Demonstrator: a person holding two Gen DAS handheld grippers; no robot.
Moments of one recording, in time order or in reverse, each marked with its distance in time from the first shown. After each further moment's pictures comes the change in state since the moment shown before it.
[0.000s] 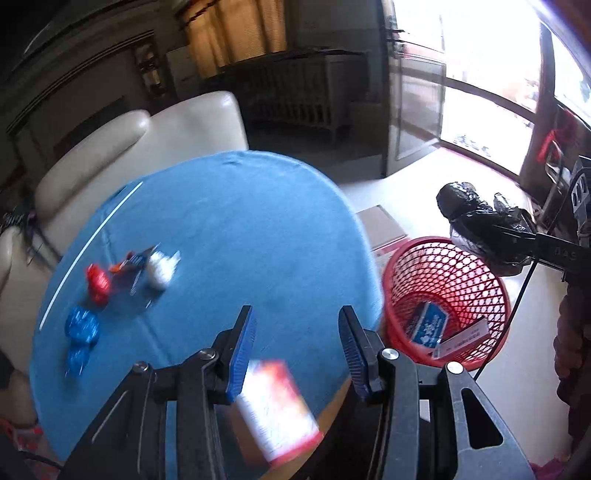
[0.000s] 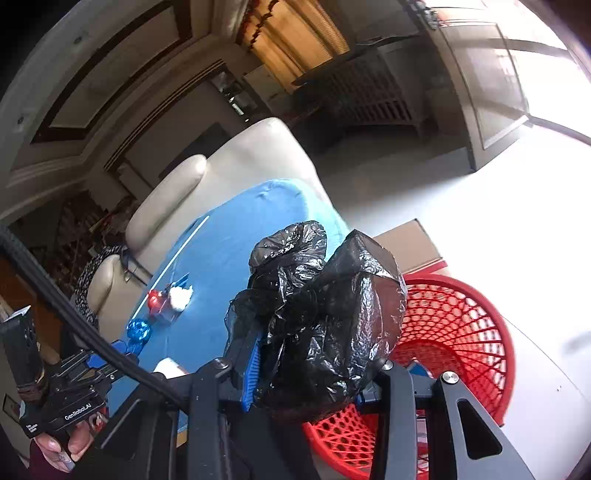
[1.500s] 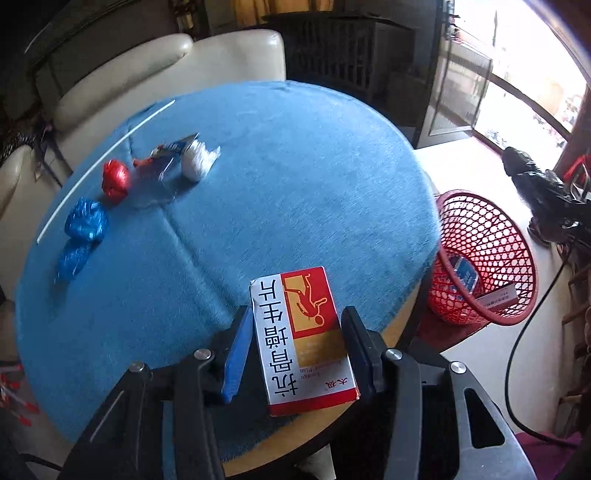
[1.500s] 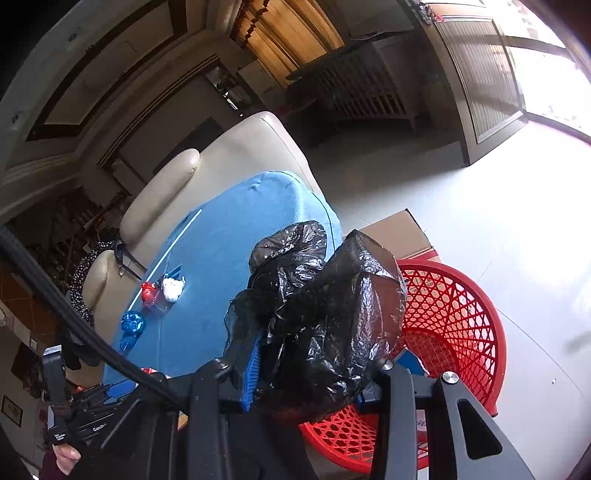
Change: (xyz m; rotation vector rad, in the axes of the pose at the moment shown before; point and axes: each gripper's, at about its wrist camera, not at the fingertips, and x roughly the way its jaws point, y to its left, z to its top) left arm 0.013 0.056 -0.077 -0.177 0.177 0.022; right arm -0.002 -0.008 -0.001 -0.003 0.031 -0.015
